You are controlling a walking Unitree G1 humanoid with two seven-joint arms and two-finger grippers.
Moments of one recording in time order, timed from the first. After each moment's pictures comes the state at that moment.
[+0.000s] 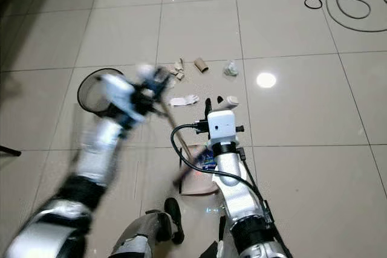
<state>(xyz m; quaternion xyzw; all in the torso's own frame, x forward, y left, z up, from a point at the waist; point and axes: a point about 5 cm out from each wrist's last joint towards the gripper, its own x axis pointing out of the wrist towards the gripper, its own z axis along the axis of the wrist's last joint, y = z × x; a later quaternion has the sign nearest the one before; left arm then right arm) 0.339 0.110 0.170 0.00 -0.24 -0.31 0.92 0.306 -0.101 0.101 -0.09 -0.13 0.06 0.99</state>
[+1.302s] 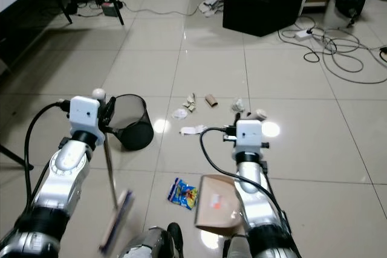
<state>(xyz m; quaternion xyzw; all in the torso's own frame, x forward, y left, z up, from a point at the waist) 0.314 0.175 0.113 0.10 -0.07 -0.06 0.99 0.291 -0.162 0.074 -0.08 -0.05 -0.07 0.99</state>
